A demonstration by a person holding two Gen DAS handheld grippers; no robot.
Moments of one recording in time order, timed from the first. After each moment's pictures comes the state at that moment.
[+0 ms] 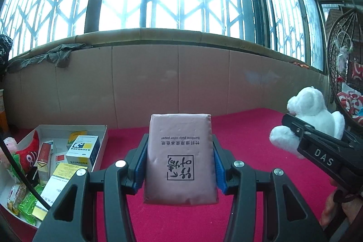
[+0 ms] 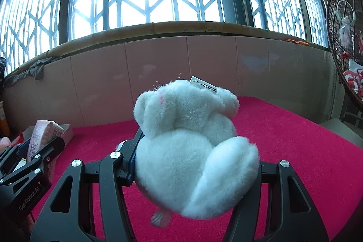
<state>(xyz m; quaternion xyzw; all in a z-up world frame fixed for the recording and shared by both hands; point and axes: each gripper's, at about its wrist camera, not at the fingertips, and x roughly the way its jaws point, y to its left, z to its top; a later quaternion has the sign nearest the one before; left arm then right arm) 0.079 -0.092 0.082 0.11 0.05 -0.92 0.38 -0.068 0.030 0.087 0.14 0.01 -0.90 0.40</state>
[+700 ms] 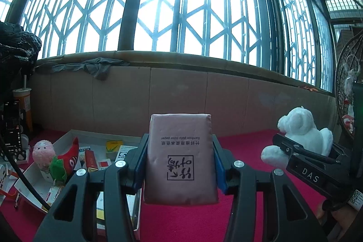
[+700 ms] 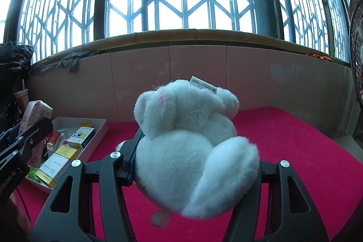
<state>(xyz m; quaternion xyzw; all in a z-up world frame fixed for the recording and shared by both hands) 0.163 -0.097 0.116 0.06 0.07 -0.90 0.42 -0.006 0.011 0.111 0.13 0.05 -0.87 0.47</state>
